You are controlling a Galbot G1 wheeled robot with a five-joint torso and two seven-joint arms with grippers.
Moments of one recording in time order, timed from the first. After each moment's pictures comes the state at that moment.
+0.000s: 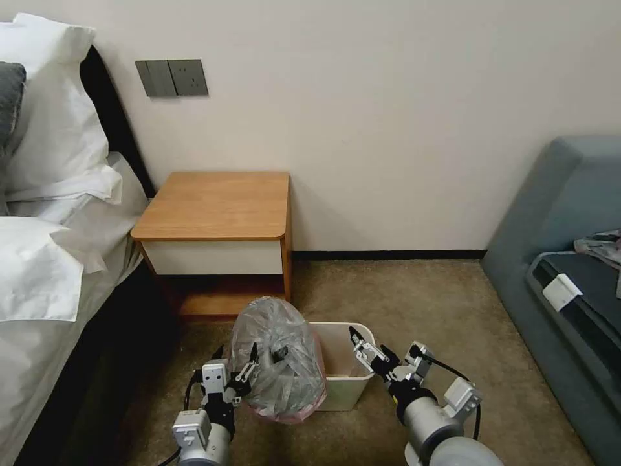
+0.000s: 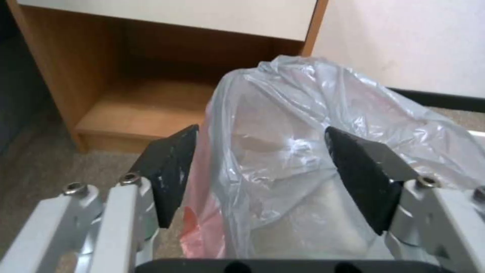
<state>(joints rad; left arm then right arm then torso) 1.76 -1.43 -0.37 -2.18 -0.18 0.16 -0.19 -1.63 1.27 0.26 2.28 0.94 -0.22 0.38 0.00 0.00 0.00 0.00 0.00</state>
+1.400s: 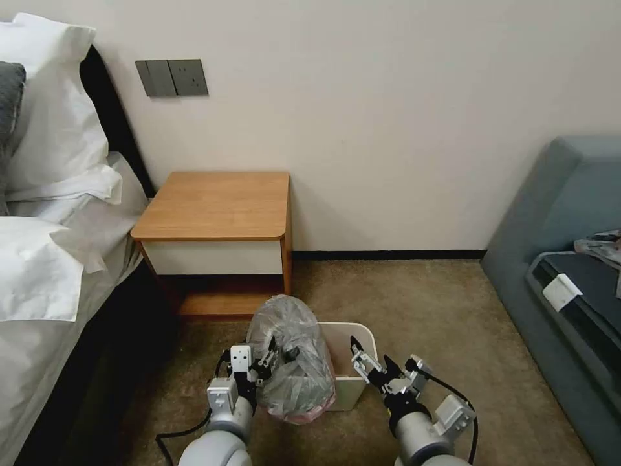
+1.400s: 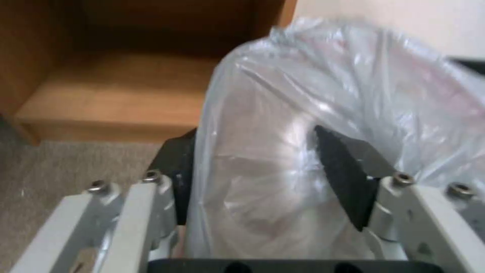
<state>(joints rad) 1.52 -1.36 -0.26 -2.07 -0.29 0.33 -0.30 -1.71 1.37 0.22 2.23 0.76 -0.15 0.37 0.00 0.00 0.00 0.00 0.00</state>
